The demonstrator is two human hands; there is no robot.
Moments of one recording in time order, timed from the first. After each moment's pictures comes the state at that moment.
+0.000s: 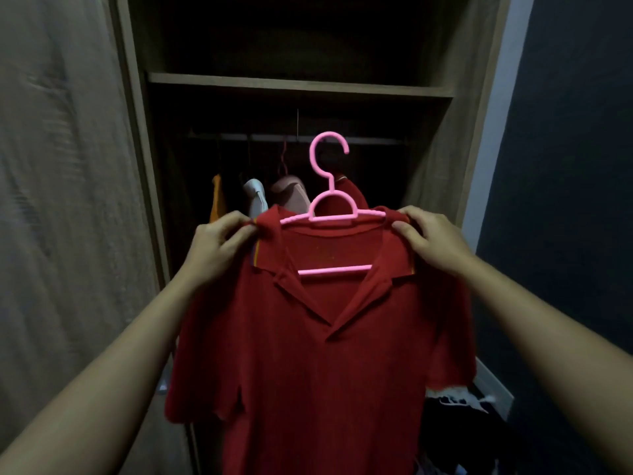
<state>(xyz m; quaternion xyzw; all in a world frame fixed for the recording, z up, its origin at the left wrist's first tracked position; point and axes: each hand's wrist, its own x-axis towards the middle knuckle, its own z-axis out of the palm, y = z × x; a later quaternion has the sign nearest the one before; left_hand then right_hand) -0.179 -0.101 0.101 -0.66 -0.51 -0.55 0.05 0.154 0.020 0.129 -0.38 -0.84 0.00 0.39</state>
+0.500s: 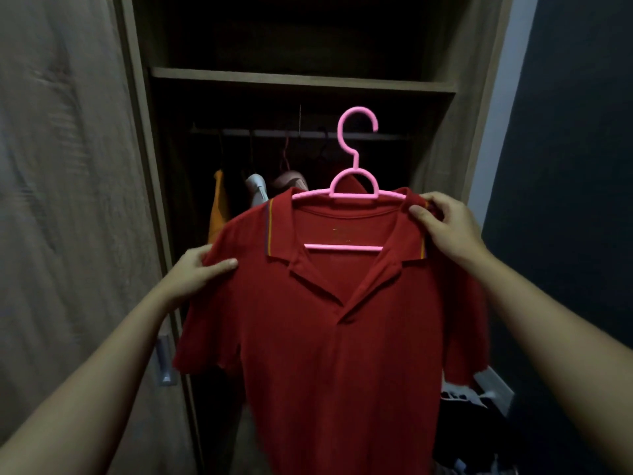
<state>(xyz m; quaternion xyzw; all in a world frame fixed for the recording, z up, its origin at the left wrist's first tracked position) -0.226 -0.109 0.059 -0.56 -0.59 -0.55 -0.18 0.166 0.034 0.129 -0.36 -0.77 0.09 0.52</state>
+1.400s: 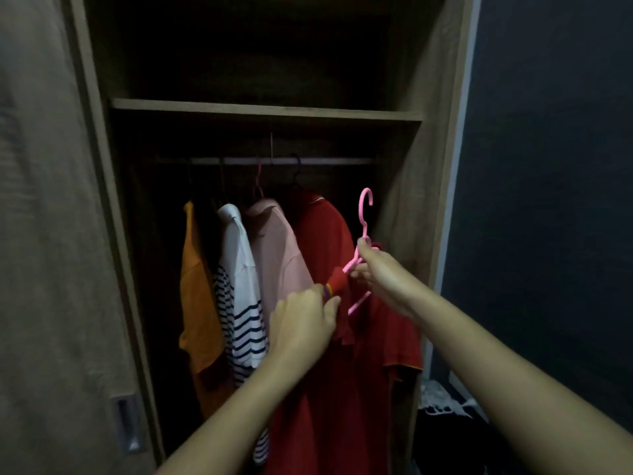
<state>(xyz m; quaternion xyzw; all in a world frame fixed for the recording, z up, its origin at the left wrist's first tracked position) -0.041 -0.102 0.081 -0.64 -0.70 -0.30 0.09 0.078 -0.016 0.122 -0.43 -0.62 0.48 0.44</state>
